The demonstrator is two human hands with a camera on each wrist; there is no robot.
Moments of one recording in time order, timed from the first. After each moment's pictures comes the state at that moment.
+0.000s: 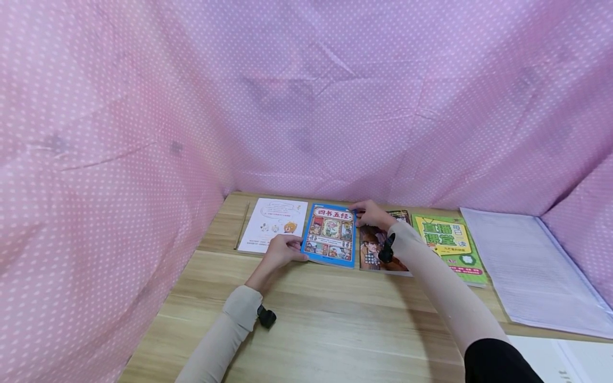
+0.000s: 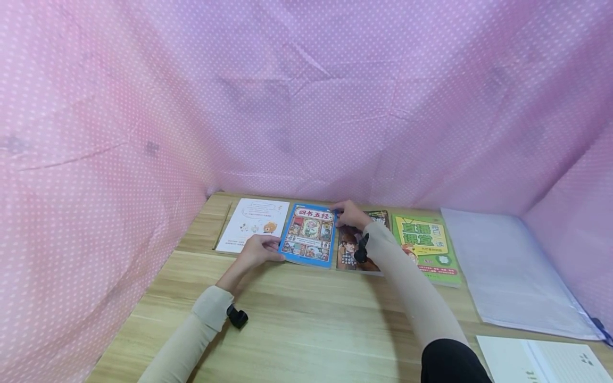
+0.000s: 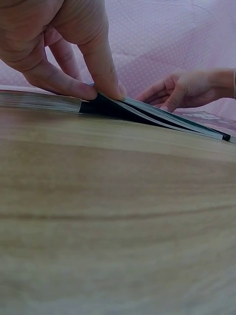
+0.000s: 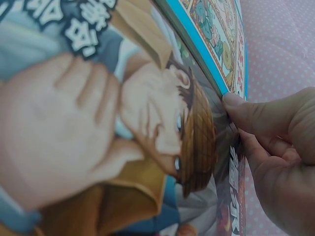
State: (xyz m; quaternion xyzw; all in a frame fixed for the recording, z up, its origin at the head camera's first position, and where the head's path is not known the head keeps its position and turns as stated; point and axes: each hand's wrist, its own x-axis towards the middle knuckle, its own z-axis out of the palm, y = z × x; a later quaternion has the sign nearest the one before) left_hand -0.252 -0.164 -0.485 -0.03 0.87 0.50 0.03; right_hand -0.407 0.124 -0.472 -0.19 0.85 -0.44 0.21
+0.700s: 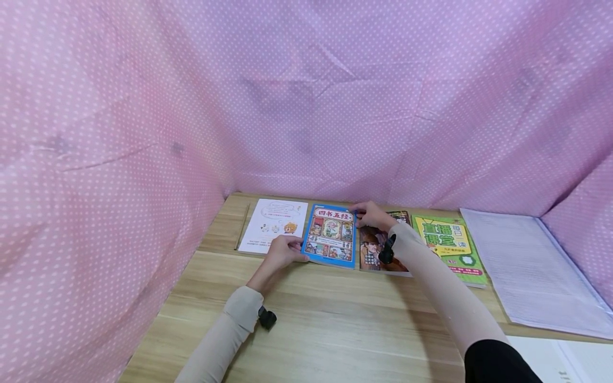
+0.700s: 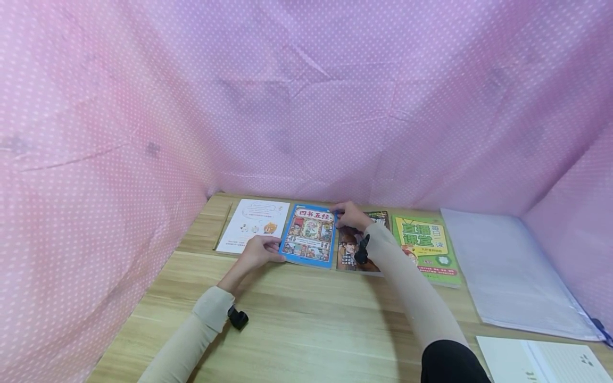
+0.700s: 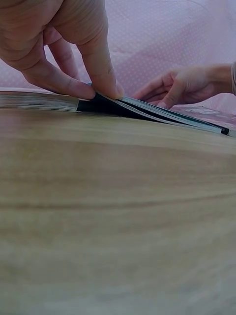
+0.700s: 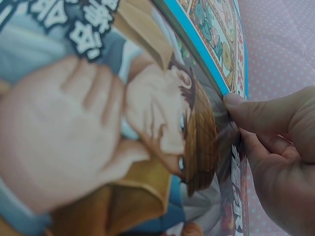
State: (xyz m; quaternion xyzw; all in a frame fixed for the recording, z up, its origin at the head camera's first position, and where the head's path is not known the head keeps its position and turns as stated) left_hand -0.250 -0.162 -0.483 -0.02 0.88 0.48 0.02; right_hand -0.404 0.126 -0.471 -0.20 0.85 -0.44 0.20
